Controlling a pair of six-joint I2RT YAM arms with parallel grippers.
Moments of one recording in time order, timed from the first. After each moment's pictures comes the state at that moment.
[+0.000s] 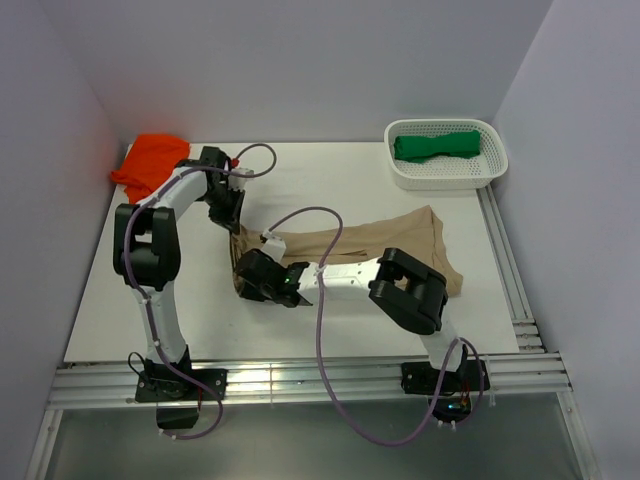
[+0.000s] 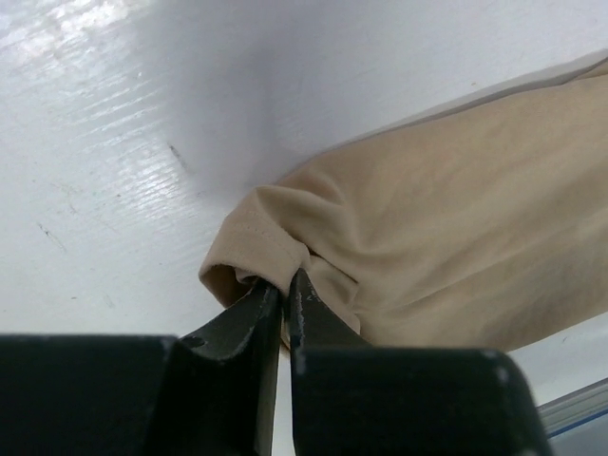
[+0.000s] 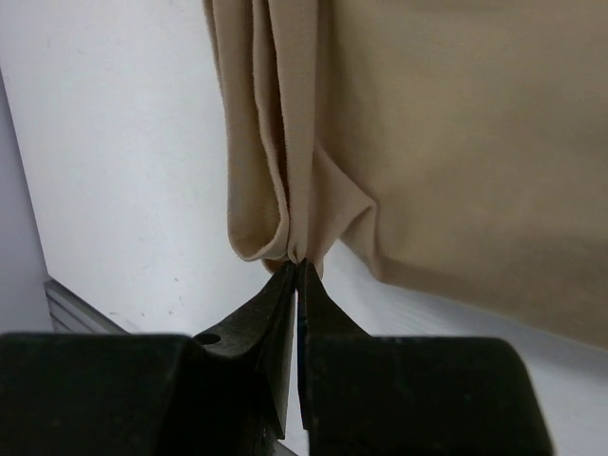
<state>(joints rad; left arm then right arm) -0.15 2.04 1.60 -0.87 0.27 0.16 1.16 2.03 1.35 -0.09 0.27 1.18</state>
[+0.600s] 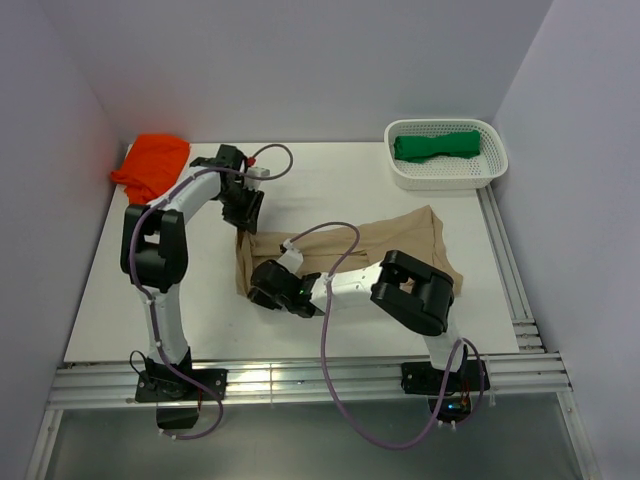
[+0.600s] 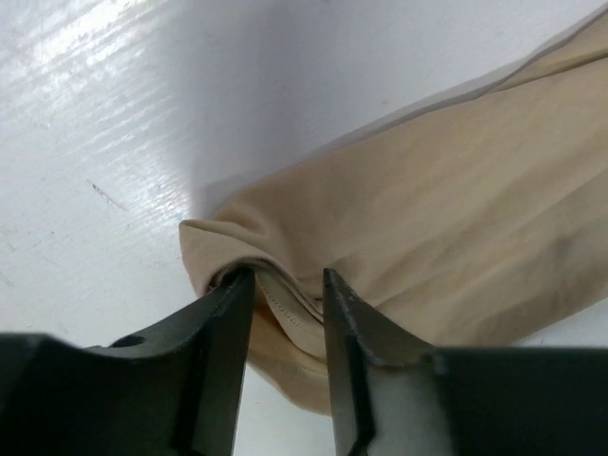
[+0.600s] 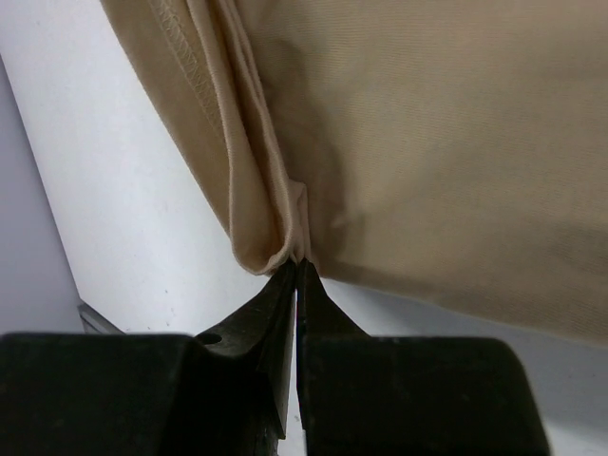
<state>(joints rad) -0.24 2.04 1.63 -0.87 0.26 0.14 1.16 1.98 1.13 0.09 0.29 1.34</state>
